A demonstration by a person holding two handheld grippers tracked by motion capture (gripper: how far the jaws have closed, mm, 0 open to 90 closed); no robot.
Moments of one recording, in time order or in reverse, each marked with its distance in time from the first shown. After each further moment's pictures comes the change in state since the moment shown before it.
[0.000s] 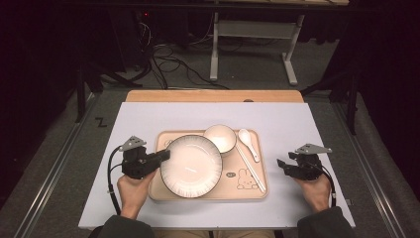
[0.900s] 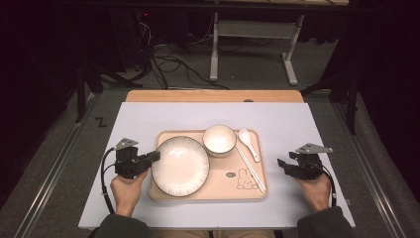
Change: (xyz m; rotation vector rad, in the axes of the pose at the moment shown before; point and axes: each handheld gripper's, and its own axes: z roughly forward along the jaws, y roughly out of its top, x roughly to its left) left arm 0.034 0.003 0.005 -0.008 0.119 -0.031; right arm 0.000 0.000 0.000 -0.005 0.001 0.006
